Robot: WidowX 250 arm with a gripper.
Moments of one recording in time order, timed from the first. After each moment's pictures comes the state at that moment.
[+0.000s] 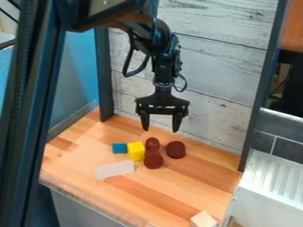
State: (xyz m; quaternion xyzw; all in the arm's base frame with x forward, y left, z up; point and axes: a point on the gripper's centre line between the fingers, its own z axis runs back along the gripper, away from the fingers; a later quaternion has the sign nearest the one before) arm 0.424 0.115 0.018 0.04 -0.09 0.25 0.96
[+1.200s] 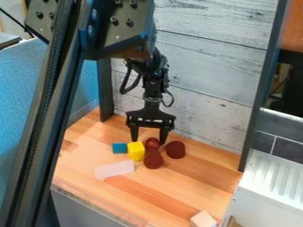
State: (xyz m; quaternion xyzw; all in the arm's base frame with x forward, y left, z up) arm 0.427 0.149 -0.033 0.05 -0.03 0.26 0.96
